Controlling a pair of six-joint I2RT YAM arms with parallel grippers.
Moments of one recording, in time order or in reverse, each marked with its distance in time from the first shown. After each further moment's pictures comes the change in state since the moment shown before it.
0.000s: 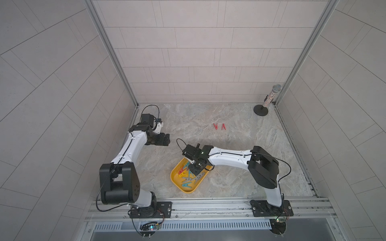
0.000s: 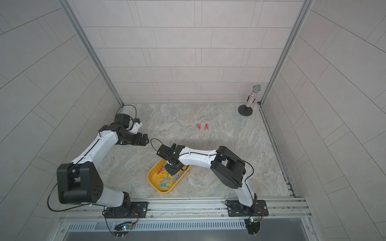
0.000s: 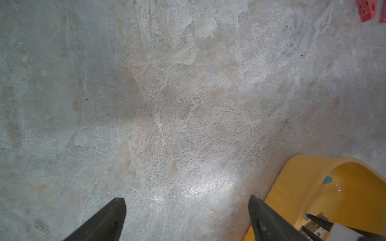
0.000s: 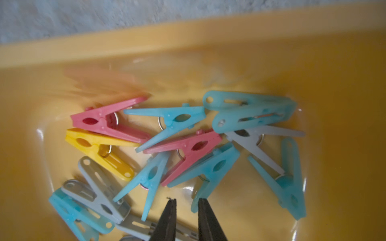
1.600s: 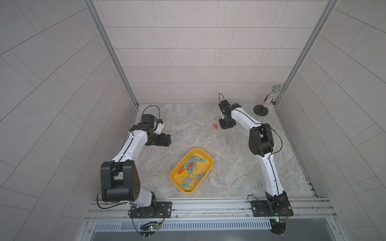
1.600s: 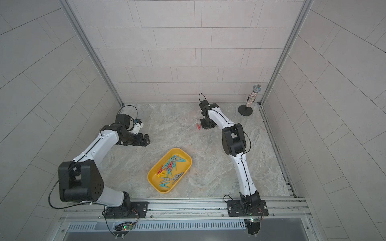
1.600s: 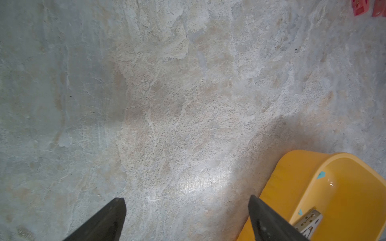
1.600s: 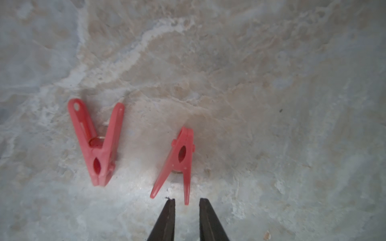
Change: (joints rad) left arm -0.002 0.020 0.000 -0.009 0.034 0.003; right arm -0.726 0.372 0.679 -0.359 0.077 -0.135
